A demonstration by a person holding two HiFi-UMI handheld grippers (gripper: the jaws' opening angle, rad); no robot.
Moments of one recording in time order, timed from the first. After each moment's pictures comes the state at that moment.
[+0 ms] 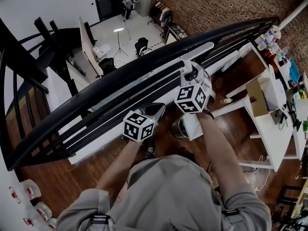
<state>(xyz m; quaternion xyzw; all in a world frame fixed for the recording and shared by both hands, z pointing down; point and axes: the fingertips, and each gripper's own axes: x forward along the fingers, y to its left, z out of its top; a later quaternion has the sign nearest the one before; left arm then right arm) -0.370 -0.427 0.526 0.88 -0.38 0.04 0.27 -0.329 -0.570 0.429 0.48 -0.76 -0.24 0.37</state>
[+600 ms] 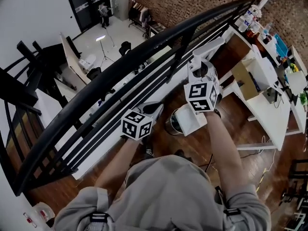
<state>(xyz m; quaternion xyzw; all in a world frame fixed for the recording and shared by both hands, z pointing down) -0.295 -0.439 0.520 0.91 -0.31 0.07 0.25 -0.205 -0.562 0.378 0.56 -0.74 -0.20 0.32</state>
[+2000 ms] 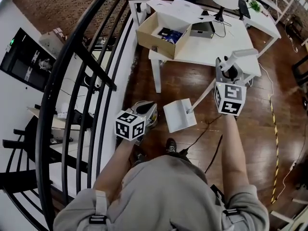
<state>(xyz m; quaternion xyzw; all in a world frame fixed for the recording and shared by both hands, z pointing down) 0.070 -0.324 0.516 0.96 -0.05 0.20 0.20 0.324 -0.263 0.345 0.85 -0.50 -0.03 0.15</state>
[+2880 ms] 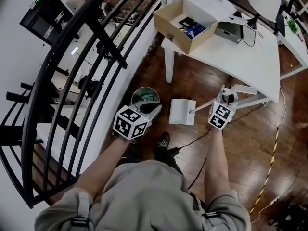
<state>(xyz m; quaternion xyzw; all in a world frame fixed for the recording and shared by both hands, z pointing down) 0.105 -0.302 0.560 0.93 -0.10 0.27 0.21 0.415 -0.263 0.573 0.87 -0.46 0.05 0.16</state>
